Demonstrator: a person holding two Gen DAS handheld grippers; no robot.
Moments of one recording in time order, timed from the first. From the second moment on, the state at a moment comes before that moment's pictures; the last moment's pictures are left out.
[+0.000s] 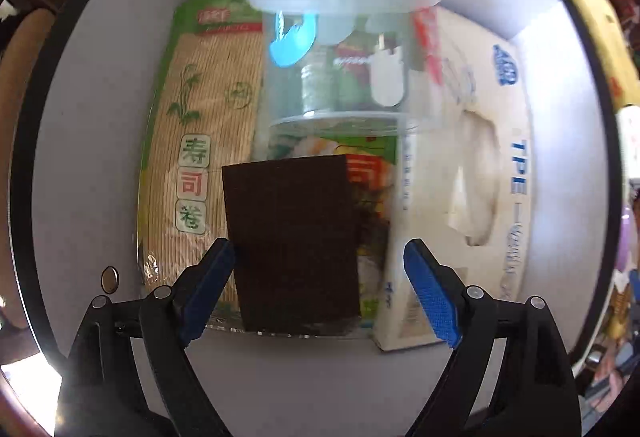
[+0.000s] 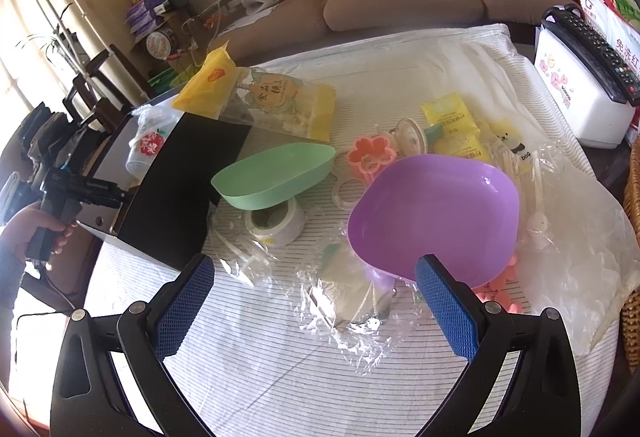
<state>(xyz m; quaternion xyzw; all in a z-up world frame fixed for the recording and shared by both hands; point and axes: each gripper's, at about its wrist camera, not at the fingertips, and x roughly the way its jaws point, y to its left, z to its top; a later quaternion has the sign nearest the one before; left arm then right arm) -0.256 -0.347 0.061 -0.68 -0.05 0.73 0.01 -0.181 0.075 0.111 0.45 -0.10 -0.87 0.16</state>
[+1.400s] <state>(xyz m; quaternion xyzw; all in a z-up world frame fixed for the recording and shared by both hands) -0.176 -0.322 0.133 -0.54 -0.15 0.81 0.16 -0.184 0.190 0.141 0.41 -0.18 -0.89 0.08</state>
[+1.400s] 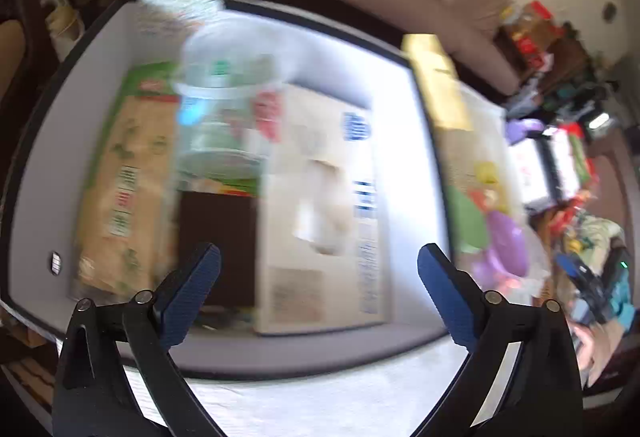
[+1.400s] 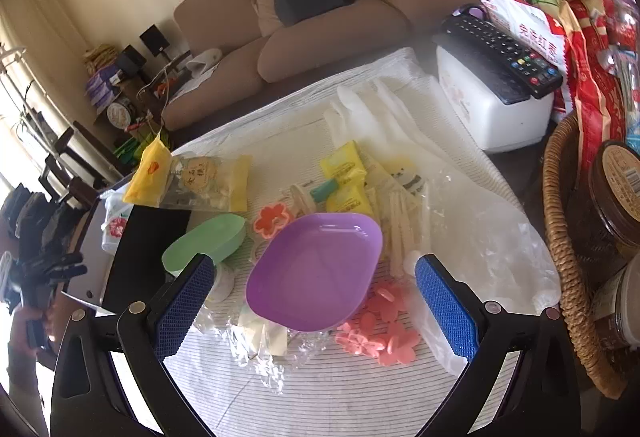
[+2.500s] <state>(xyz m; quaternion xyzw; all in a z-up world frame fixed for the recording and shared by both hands) -0.102 -0.100 0.076 -0.55 -0.18 0.77 0.27 -0.214 0.179 0.052 0.49 -0.18 -0.85 0.08</state>
